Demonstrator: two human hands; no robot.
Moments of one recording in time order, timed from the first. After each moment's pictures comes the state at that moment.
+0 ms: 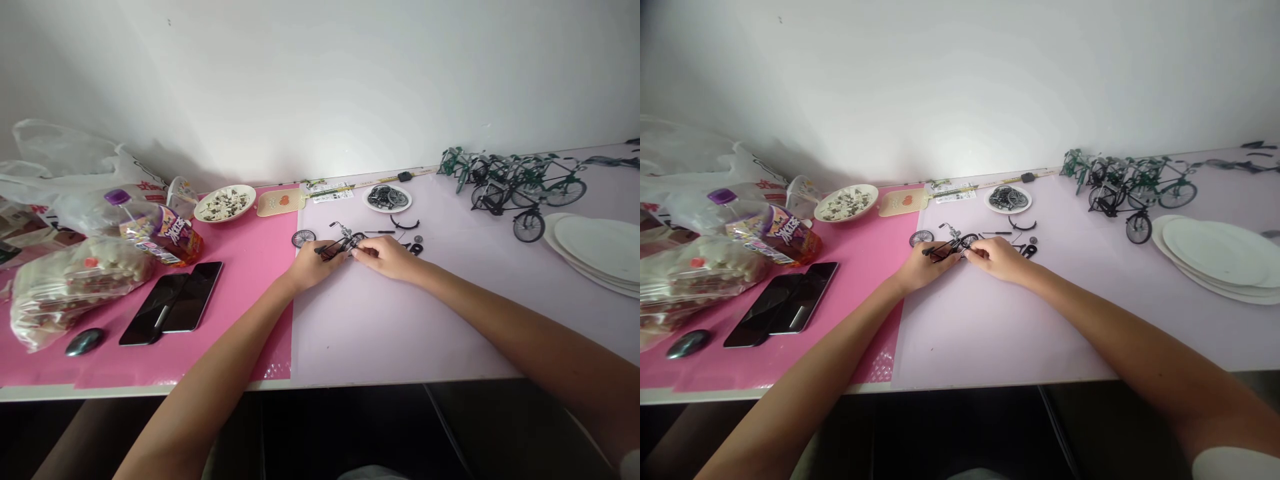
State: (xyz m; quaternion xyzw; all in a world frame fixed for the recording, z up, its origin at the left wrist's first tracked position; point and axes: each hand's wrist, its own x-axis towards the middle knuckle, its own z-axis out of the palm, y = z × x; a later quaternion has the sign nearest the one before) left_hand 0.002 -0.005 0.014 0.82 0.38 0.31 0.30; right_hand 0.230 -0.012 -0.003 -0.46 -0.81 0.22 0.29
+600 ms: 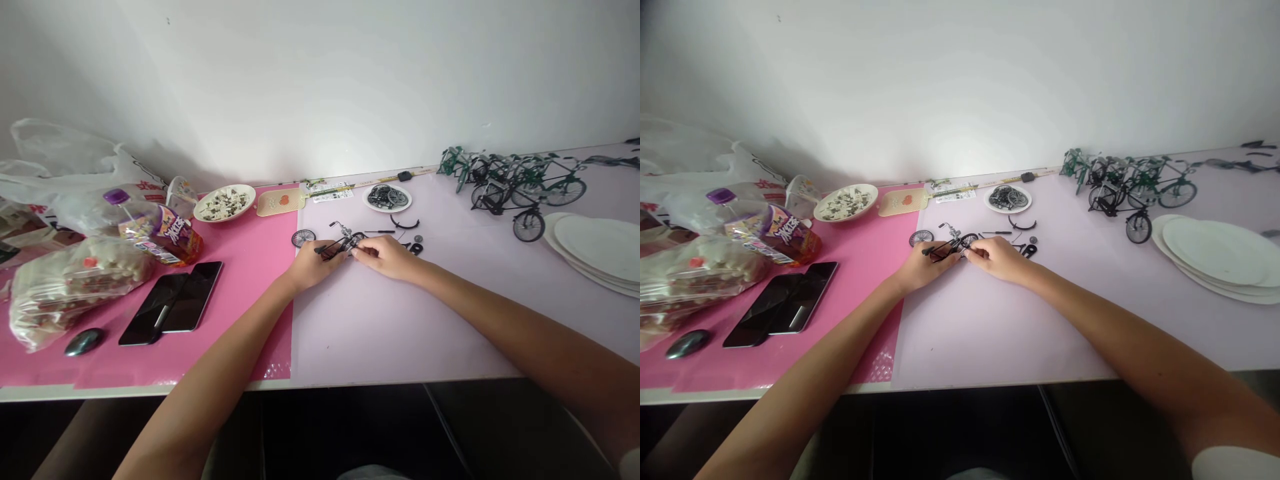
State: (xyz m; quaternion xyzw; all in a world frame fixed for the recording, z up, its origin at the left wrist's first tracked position) left_hand 0.002 -0.006 0.015 0.82 0.38 0.31 0.30; right_hand 0.230 -0.012 -0.003 -0.46 -0.81 0.22 0.30
